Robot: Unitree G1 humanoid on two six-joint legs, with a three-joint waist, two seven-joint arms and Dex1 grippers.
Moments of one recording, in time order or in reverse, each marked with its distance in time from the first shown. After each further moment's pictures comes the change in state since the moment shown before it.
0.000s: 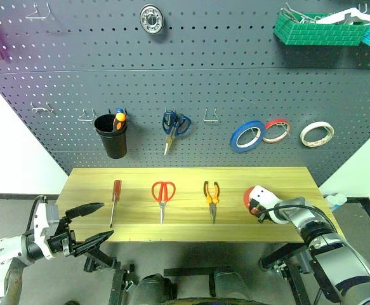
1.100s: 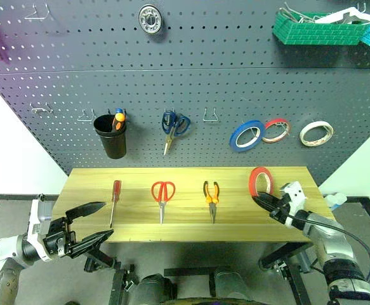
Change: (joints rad) left arm 0.032 0.007 0.037 -0.184 -0.124 0.239 0.039; right arm 0.414 0.016 -0.466 -0.451 0.582 -0.276 0.272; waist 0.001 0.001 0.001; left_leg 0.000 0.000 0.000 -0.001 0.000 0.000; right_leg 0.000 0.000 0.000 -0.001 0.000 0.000
